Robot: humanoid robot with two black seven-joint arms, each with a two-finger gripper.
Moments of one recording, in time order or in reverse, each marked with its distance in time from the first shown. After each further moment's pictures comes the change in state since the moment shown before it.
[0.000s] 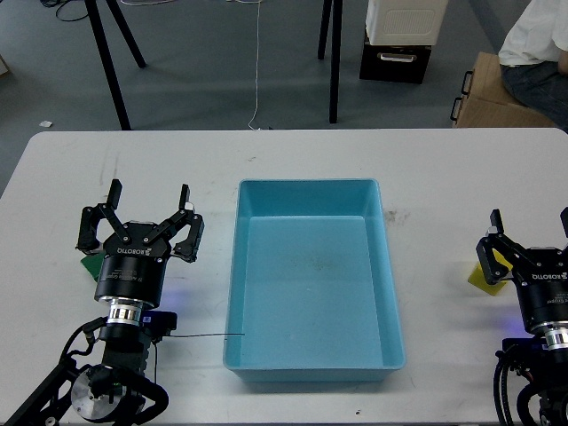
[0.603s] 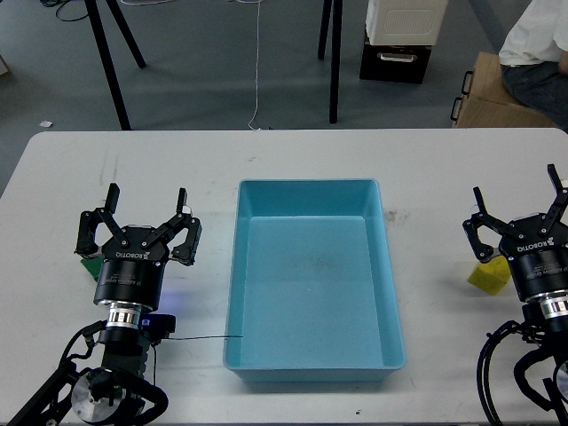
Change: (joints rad) left arm 0.004 -0.001 -0.001 0.025 0.002 -0.005 0.000; right arm 0.313 -0.103 0.037 -0.029 -0.867 -0.002 0.015
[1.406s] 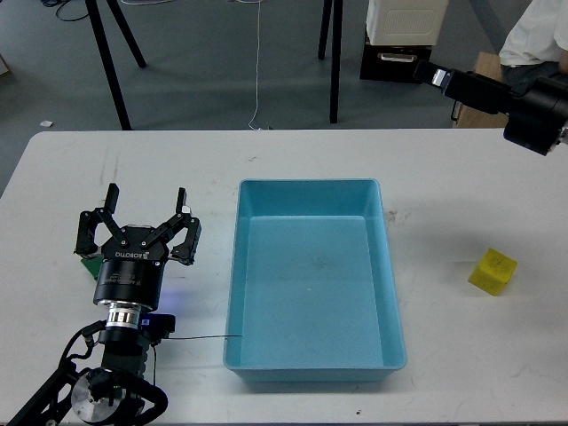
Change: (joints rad) left arm 0.004 0.001 -0.004 -0.001 0.000 -0.001 -0.001; right arm 0.986 -0.779 -1.160 -0.291 -0.926 -0.134 0.348
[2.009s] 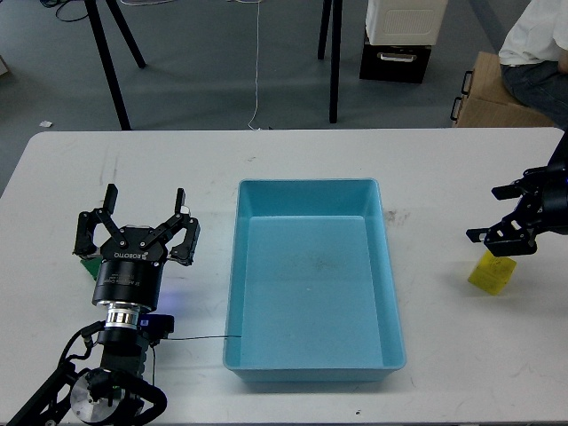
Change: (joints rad) left arm 0.000 -0.001 0.000 0.002 0.000 0.000 0.001; right arm 0.154 -0.113 -0.572 0.060 -0.321 0.000 0.000
